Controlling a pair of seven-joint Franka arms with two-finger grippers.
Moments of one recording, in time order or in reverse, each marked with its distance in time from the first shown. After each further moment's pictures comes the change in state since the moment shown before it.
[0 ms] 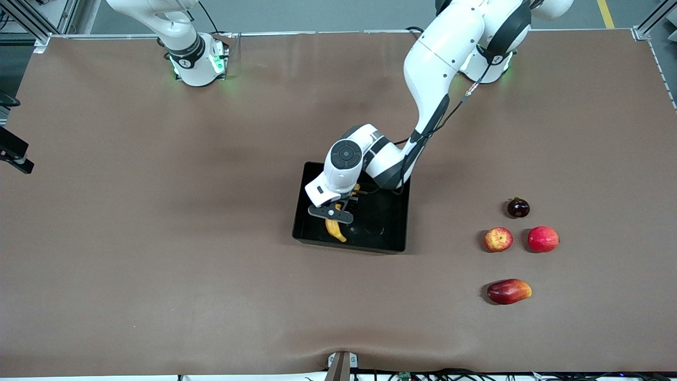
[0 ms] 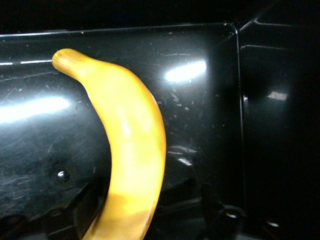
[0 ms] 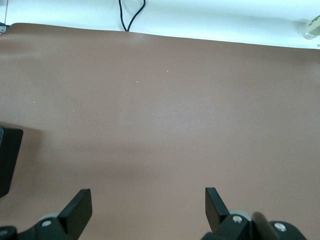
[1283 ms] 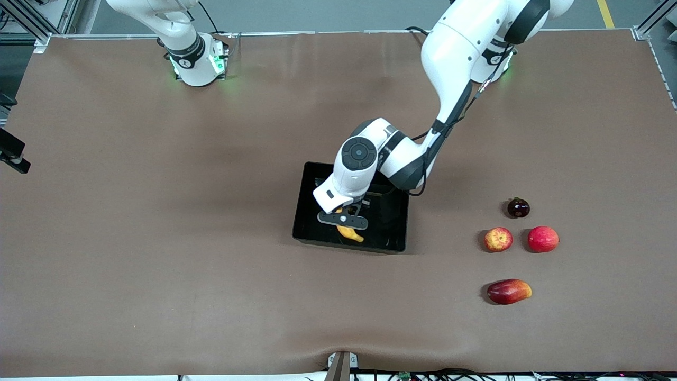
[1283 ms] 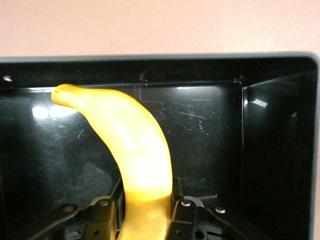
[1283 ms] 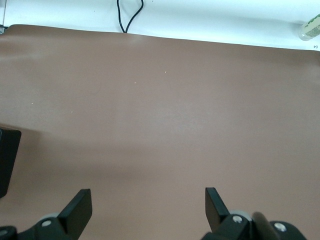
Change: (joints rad) left arm 0.063 -0.120 0.006 0.042 -0.003 -0.182 0.002; right arm -0.001 0.000 -0.002 0.003 -0.005 0.001 0.000
